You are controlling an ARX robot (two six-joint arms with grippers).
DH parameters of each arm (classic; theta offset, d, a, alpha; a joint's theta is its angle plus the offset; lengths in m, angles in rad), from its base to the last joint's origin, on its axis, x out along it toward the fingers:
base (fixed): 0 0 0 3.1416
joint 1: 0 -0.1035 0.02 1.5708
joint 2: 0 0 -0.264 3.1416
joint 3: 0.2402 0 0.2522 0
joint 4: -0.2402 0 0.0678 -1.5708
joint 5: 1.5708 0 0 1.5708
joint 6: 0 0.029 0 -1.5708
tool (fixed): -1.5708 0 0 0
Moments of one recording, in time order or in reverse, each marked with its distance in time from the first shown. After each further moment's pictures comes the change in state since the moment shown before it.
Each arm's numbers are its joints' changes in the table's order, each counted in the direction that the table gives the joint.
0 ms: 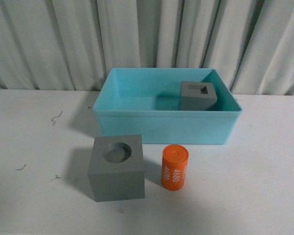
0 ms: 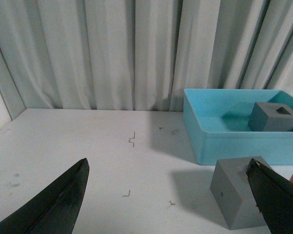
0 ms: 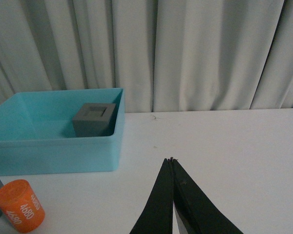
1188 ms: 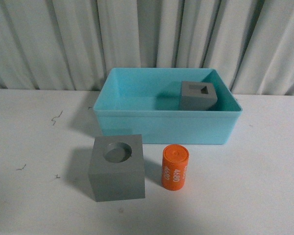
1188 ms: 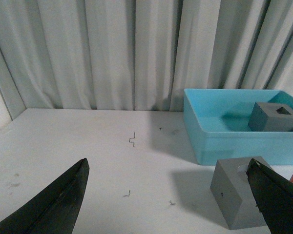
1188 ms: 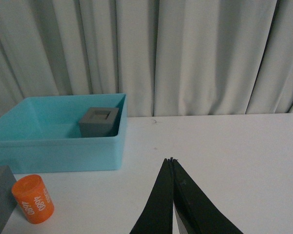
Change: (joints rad) left arm 0.000 0.000 0.000 0.000 0.000 0.000; right arm 0.000 -0.530 -0.003 -0.501 0.000 0.000
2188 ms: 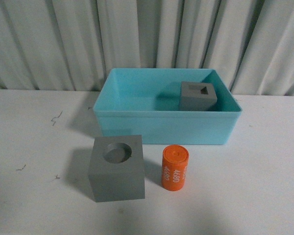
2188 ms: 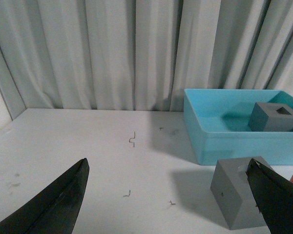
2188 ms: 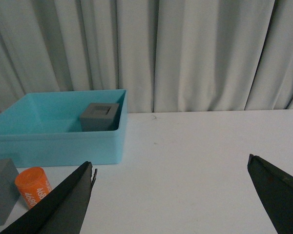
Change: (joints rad) left arm 0.000 0.000 0.000 0.000 0.000 0.000; right arm 0.000 -0.174 0.000 -0.184 0.000 0.000
